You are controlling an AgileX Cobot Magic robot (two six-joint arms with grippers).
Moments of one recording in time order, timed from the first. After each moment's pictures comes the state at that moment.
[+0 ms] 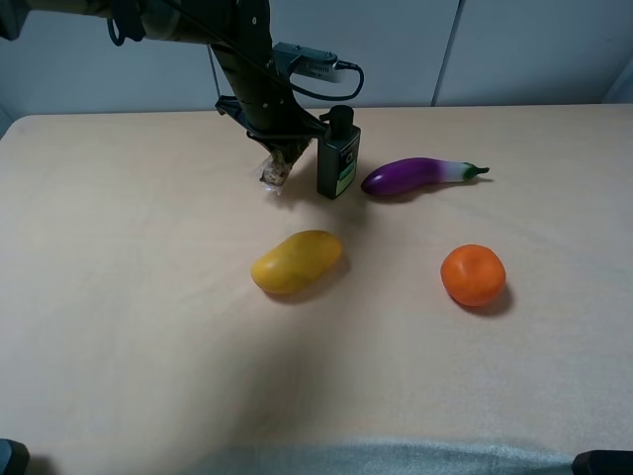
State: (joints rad) left arm -0.53 2.28 -1.74 0.03 0.67 -0.05; right arm 0.01 -0.01 -0.49 -0.14 1.02 0.01
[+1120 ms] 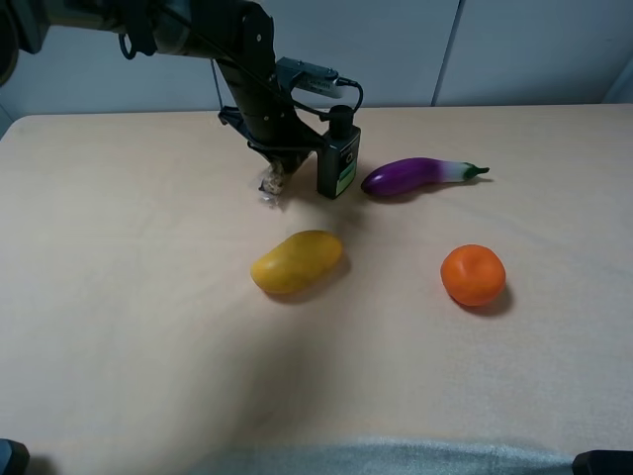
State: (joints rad) left arm -0.53 2.32 -1.74 0.03 0.67 -0.02; right arm 0.01 -0.01 -0.49 -0.14 1.02 0.01
